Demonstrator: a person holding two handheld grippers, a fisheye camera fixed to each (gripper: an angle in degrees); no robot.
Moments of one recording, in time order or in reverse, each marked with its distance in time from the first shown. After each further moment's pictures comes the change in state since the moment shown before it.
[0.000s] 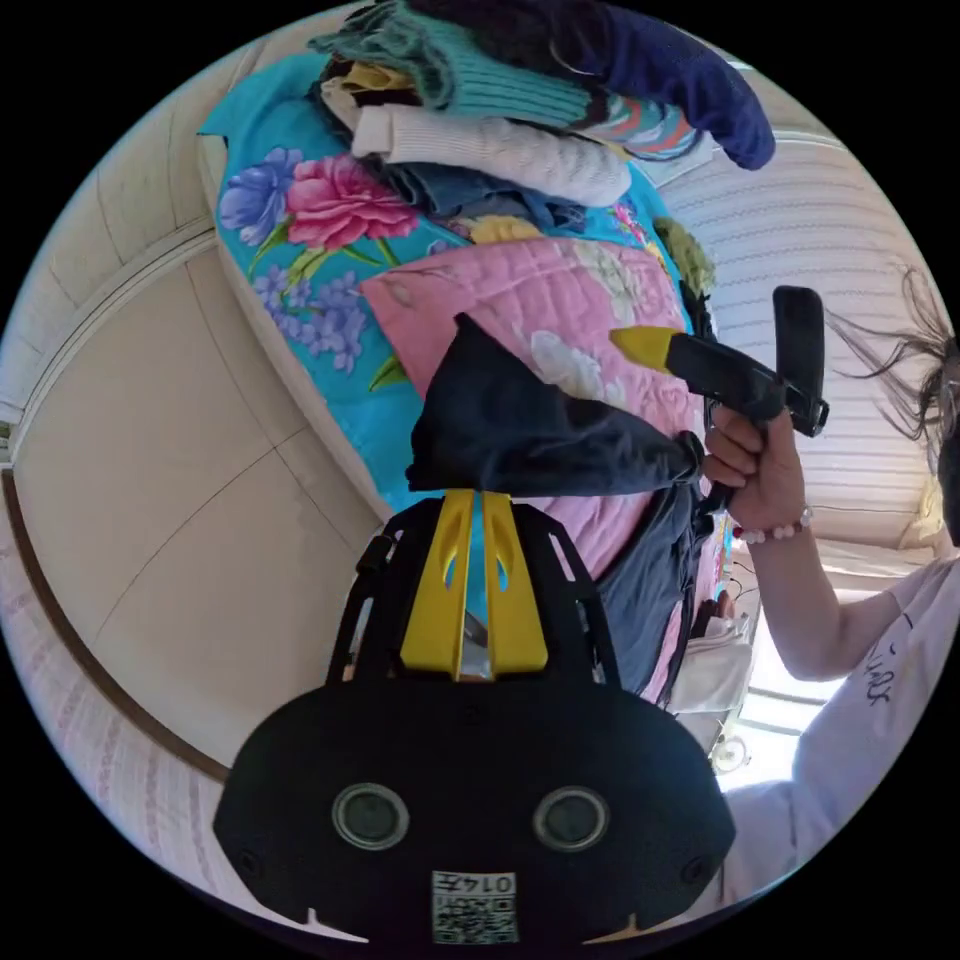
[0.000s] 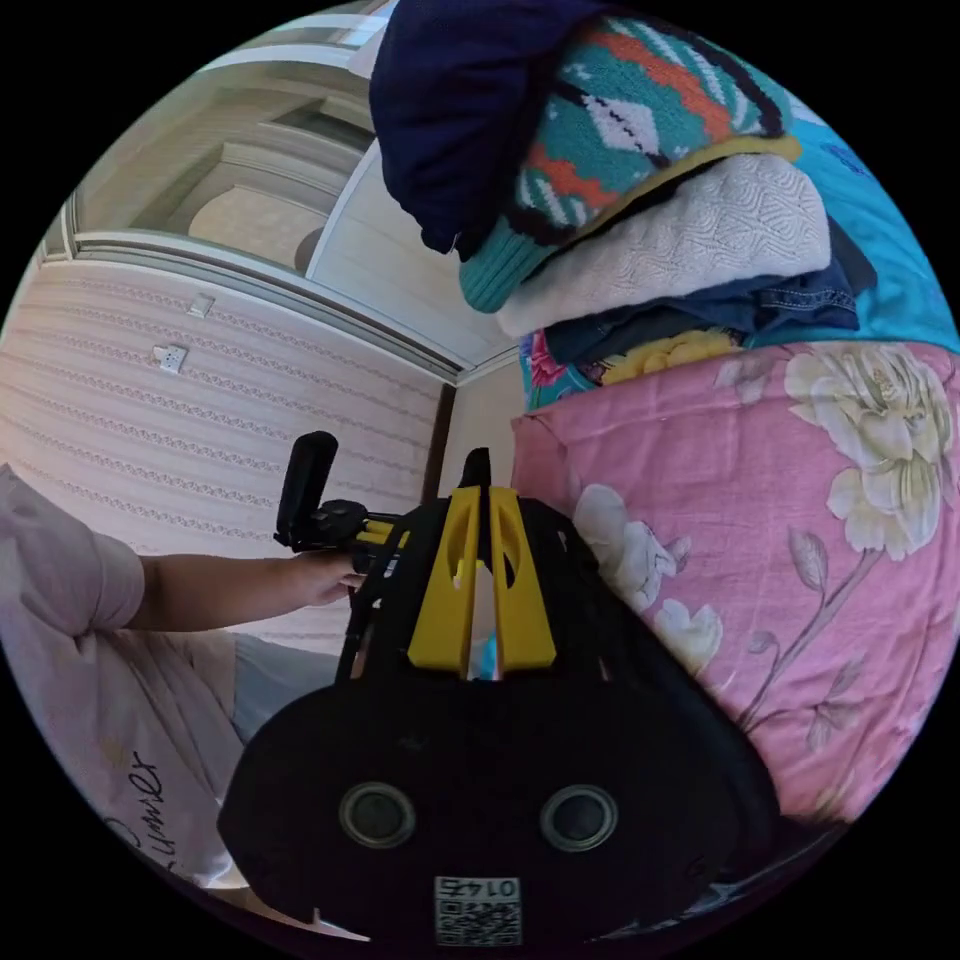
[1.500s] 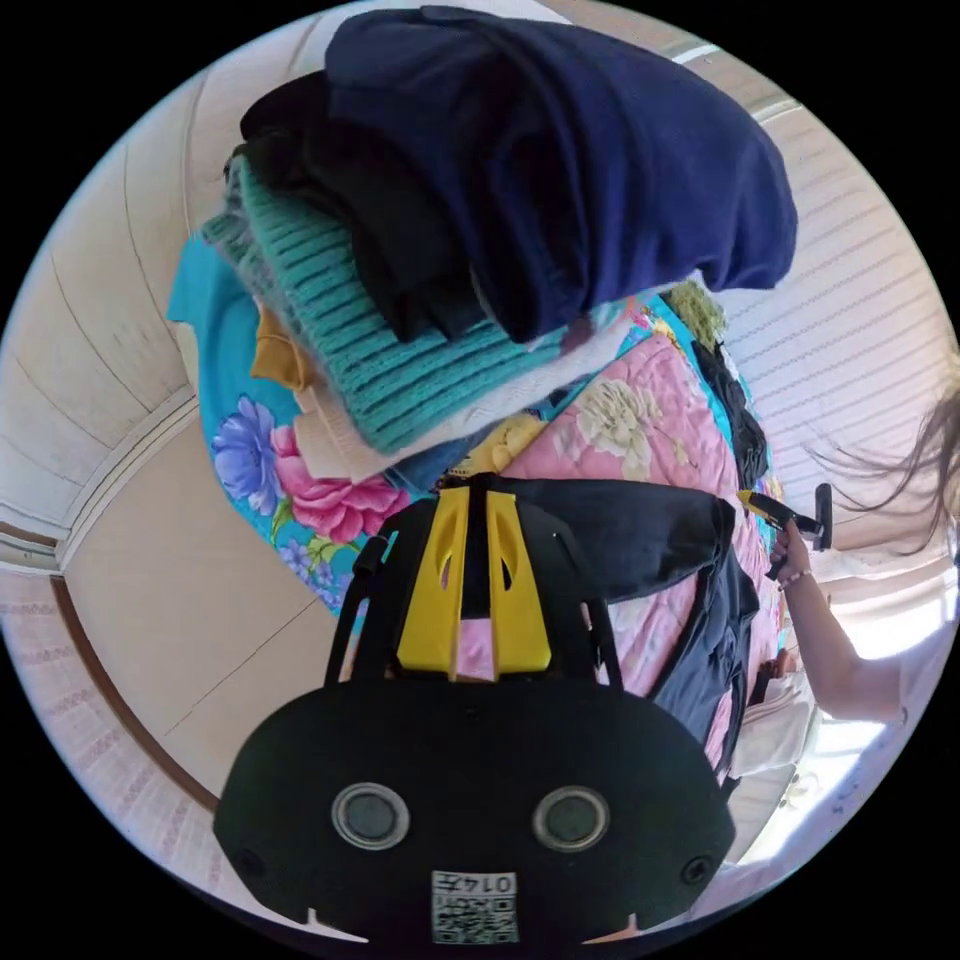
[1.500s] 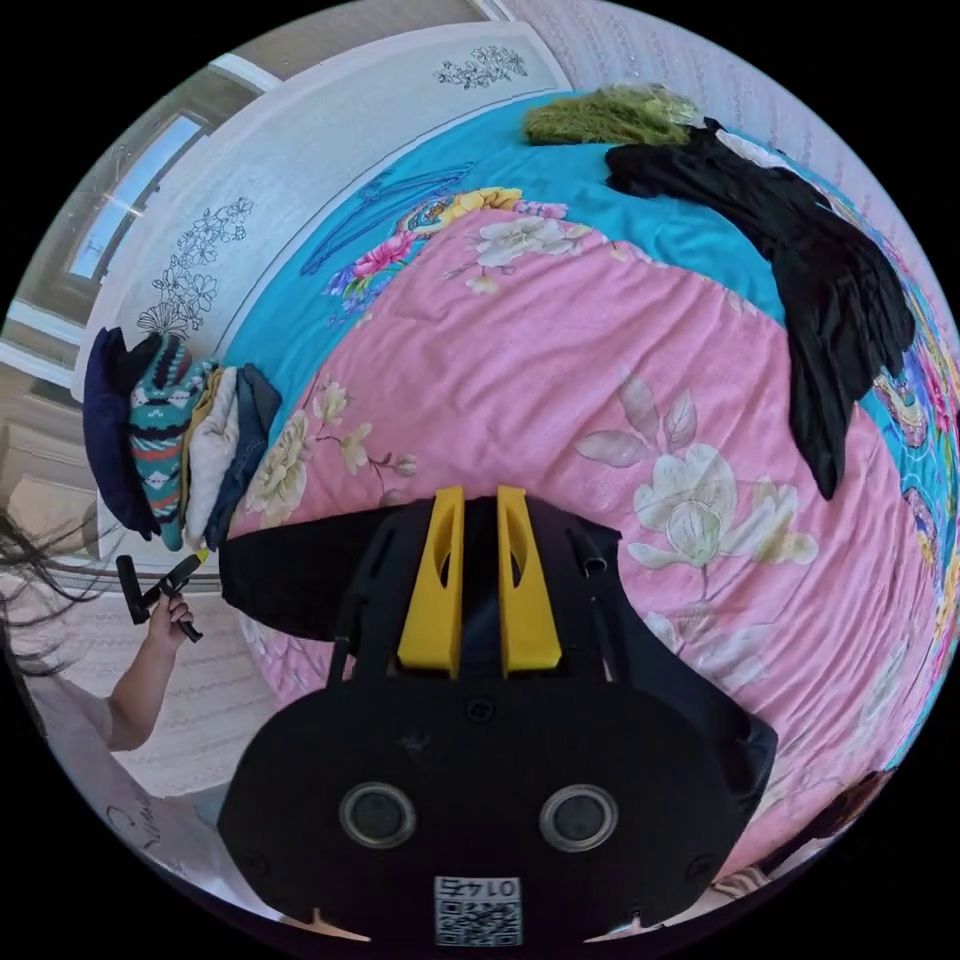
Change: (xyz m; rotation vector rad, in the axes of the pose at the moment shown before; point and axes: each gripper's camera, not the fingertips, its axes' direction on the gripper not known) left arm -0.066 -0.064 0.165 0.199 -0.206 0.278; right arm 0.103 0.403 -0.418 0.455 0.548 0.653
